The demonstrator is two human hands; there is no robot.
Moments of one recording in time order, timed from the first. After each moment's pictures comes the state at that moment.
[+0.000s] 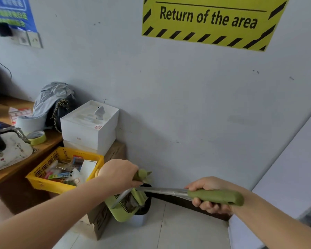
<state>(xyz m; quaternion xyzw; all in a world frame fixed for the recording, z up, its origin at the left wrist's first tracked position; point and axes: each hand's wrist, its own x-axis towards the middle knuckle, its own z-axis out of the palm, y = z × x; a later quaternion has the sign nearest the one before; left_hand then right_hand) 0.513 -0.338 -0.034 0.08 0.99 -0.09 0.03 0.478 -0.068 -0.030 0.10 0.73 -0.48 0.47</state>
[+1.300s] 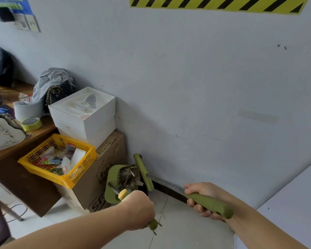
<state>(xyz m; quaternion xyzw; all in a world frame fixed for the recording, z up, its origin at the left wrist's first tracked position) 0.440 -0.171 -0.120 0.26 0.92 -0.16 0.23 0.361 0.027 -0.089 0.09 0.70 -0.52 0.48</state>
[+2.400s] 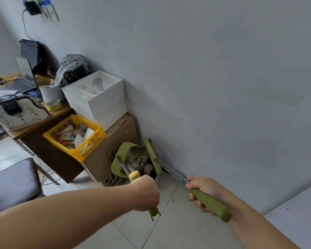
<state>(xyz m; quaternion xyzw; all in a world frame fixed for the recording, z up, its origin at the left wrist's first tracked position) 0.401 -0.055 -0.137 0.26 0.87 -0.28 0.30 0.314 0.120 -0.148 0.03 0.69 -0.54 0.49</state>
